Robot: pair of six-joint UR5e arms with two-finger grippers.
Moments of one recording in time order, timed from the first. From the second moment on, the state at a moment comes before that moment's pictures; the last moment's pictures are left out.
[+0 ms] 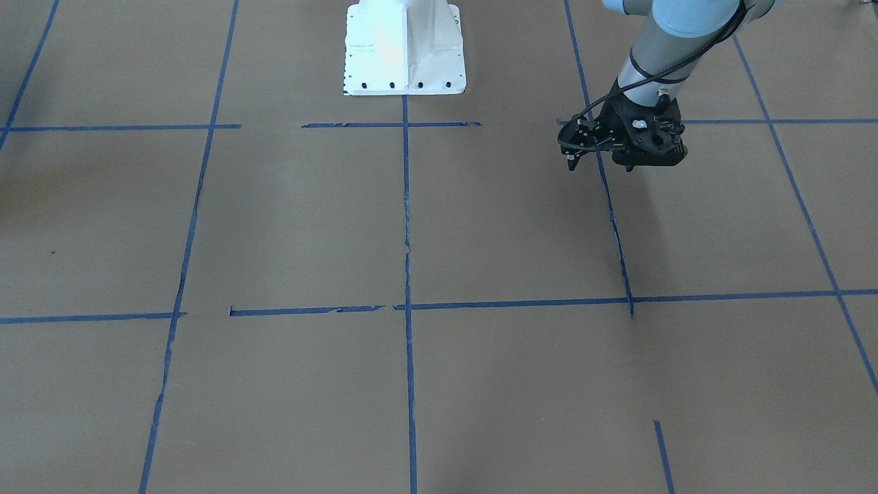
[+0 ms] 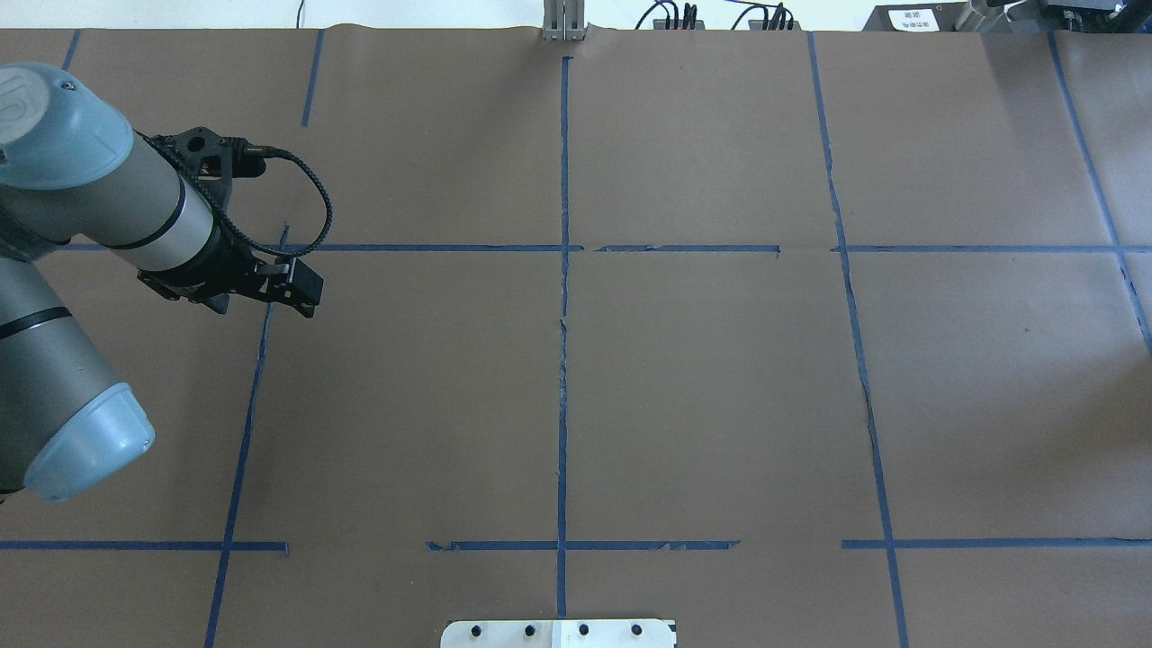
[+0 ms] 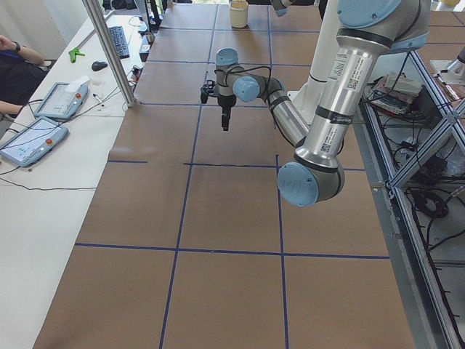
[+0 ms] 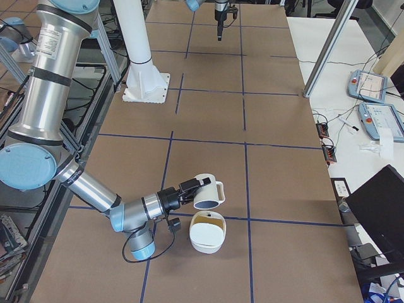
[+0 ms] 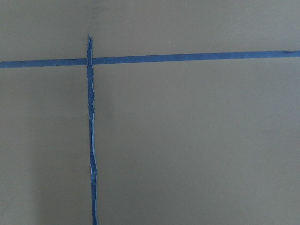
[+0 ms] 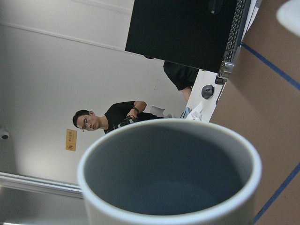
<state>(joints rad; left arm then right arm) -0.78 -1.91 -2.04 -1.43 -2.07 -0.95 1.10 -1.85 1.04 1.07 1.55 1.97</state>
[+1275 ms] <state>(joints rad) -0.78 -1.91 -2.04 -1.43 -2.07 -0.95 1.14 -1.87 1.22 0.64 1.82 0.93</state>
